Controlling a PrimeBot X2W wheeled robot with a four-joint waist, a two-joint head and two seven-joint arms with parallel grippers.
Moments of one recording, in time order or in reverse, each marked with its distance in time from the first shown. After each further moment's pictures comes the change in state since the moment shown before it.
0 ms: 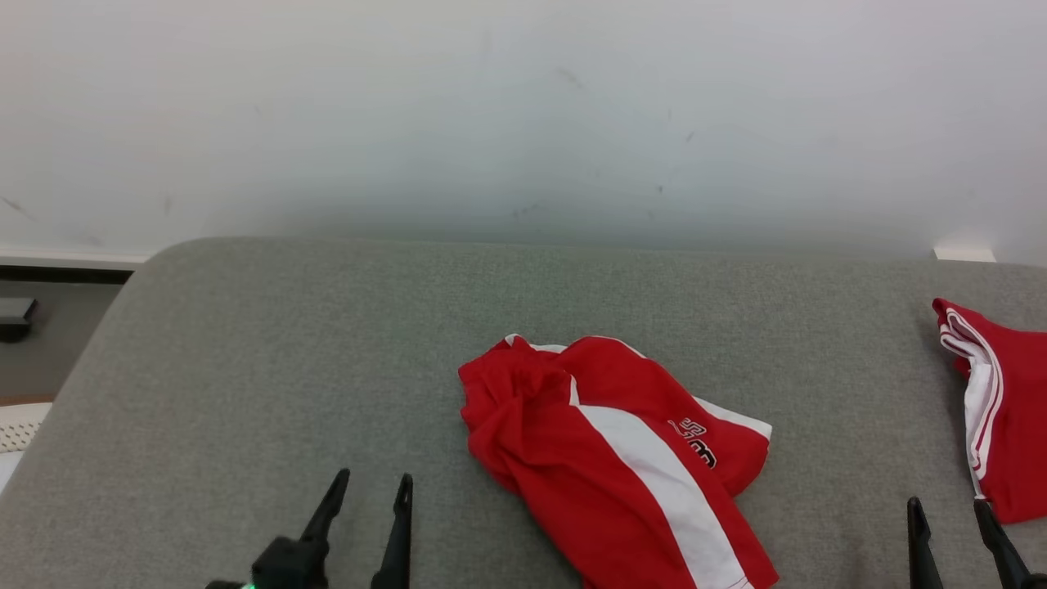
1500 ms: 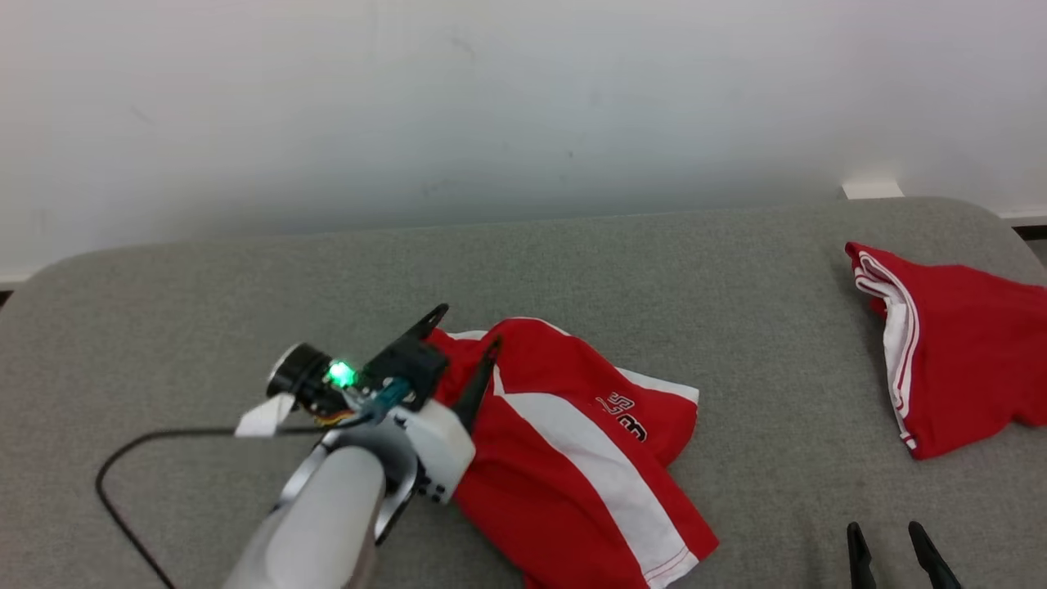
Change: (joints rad) left arm -0.450 -0.093 0.019 0.340 0.352 -0.290 0.092; right arm 0.035 0.017 0.101 0.029 0.053 0.000 0.000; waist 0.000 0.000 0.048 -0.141
